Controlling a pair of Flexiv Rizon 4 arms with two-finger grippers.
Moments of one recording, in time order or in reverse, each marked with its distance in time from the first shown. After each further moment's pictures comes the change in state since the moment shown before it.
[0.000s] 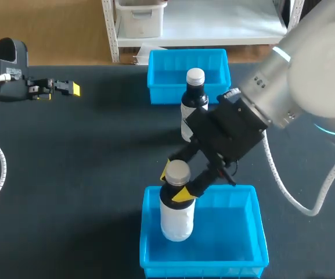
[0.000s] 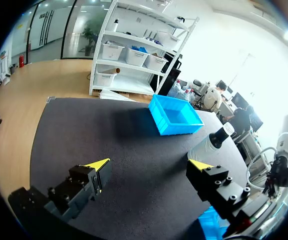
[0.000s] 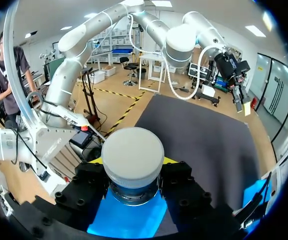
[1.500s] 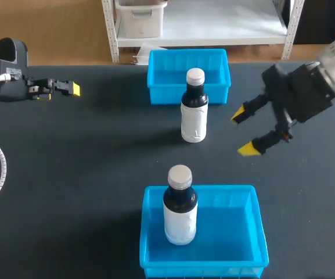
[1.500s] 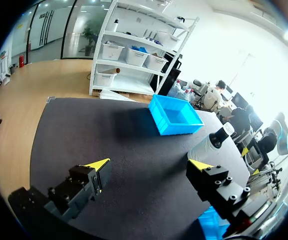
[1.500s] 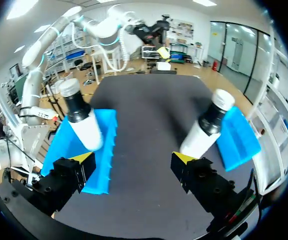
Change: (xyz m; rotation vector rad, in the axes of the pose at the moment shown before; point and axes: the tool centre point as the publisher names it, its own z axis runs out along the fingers) left arm 0.000 0.000 0.000 0.000 0.000 0.000; right arm 0.134 -0.076 -0.134 0.311 0.056 0.347
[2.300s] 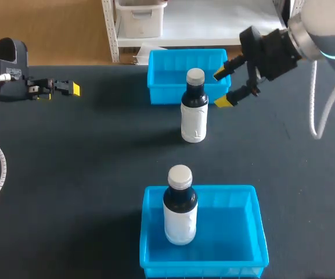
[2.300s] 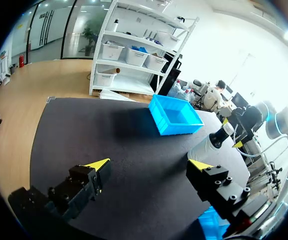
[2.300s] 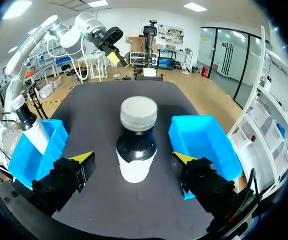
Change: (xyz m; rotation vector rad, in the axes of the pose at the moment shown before) left arm 0.000 0.000 0.000 0.000 0.000 0.000; right arm -0.032 -0.138 0.029 0.051 -0.054 -0.034
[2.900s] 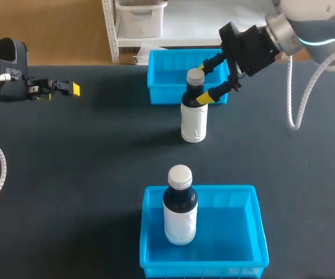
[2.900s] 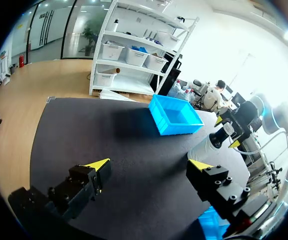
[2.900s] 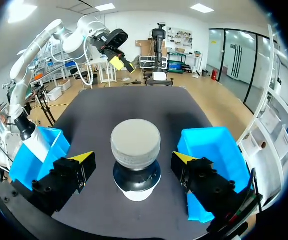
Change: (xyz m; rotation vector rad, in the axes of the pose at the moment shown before) left arm 0.000 0.000 0.000 0.000 0.000 0.000; right arm -0.025 -0.001 0.034 -0.093 -0.033 -0.012
